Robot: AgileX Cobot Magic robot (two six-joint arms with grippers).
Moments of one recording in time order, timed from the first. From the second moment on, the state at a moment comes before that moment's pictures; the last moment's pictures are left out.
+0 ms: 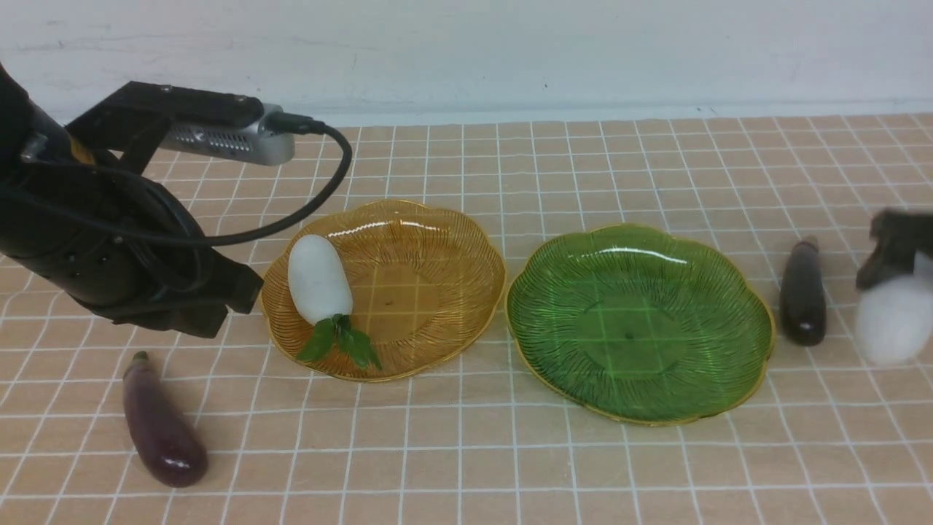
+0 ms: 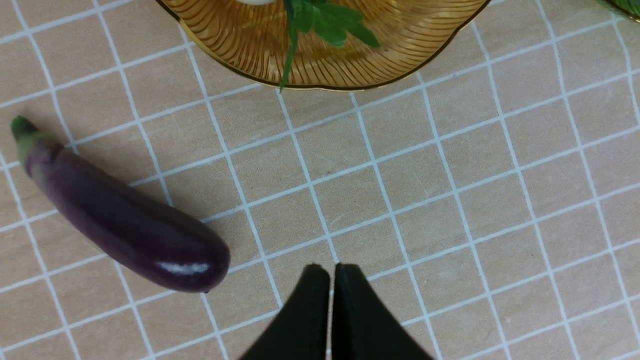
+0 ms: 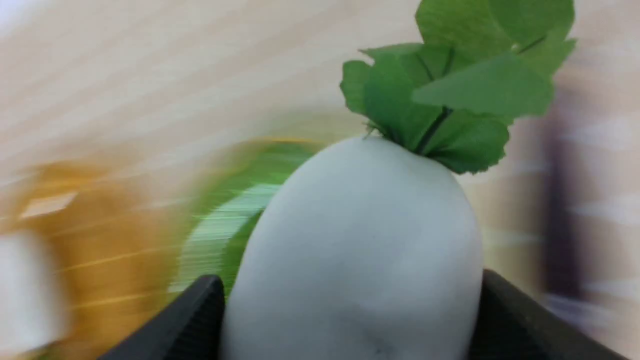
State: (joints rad) right arm 0.01 1.66 -1.35 0.66 0.84 -0.14; left arm -0.25 1.33 -1.23 -0.14 1.17 0.07
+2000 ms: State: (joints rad) right arm 0.29 1.62 -1.89 0.35 1.25 -0.07; left arm 0.13 1.35 -0.99 -0.25 0.97 -0.08
